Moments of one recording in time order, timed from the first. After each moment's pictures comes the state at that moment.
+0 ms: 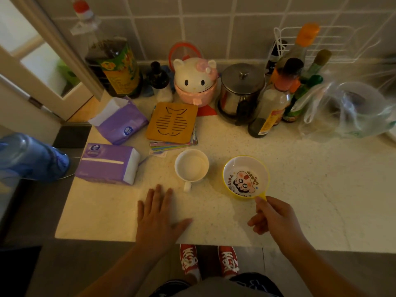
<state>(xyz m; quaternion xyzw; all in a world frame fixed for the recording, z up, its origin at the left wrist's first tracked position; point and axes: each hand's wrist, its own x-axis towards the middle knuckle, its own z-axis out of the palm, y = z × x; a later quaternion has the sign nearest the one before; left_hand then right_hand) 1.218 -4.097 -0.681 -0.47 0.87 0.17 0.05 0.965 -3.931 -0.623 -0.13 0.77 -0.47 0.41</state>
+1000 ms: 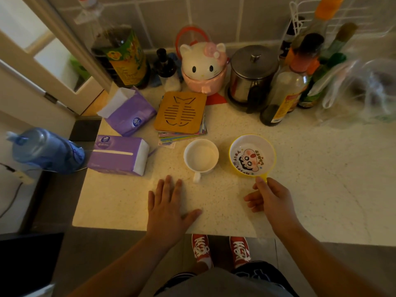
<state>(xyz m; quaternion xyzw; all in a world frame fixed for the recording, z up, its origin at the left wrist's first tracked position) 1.219 -4.096 -0.681 -0.45 0.88 0.15 0.05 0.979 -3.962 -0.642 -0.12 0.74 -0.53 0.39</state>
